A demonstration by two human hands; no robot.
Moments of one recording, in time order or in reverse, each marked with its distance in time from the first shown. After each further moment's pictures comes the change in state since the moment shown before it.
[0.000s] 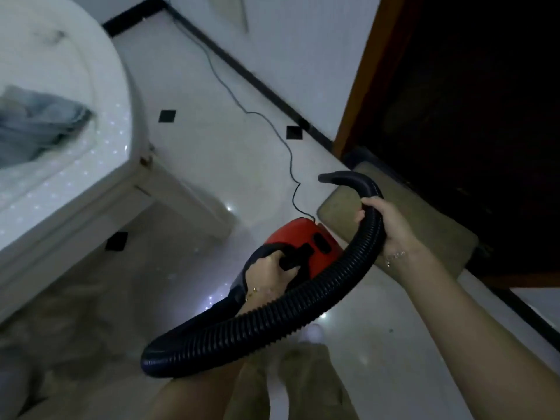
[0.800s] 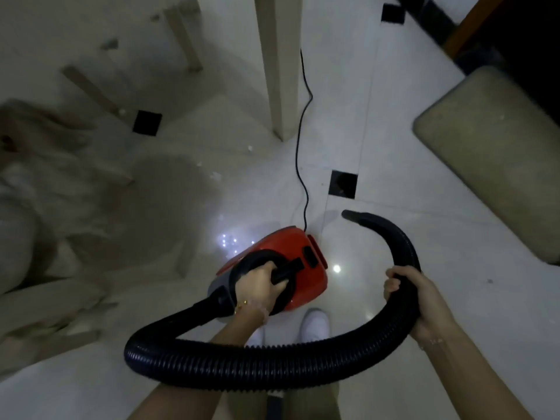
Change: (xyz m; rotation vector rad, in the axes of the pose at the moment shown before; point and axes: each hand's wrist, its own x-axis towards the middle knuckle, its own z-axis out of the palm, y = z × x) left_hand -0.071 -0.437 0.210 -0.049 -0.106 -0.155; right_hand 0.050 0.489 -0.059 0.021 0.114 0.173
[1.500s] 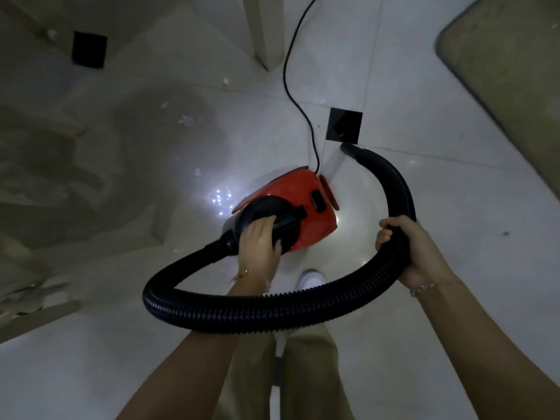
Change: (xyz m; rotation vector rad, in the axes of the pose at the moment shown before) left_hand 0.051 -0.013 0.088 -0.051 0.111 0.143; right_hand 0.101 0.023 -0.023 -0.008 -0.027 0.024
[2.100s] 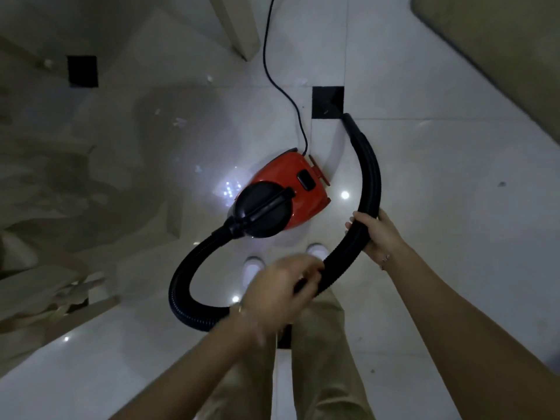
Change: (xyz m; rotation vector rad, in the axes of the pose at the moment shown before) left_hand -0.112 0.094 -0.100 -0.189 -0.424 0.342; right_hand -0.002 0.038 -0.034 -0.157 0.167 0.064
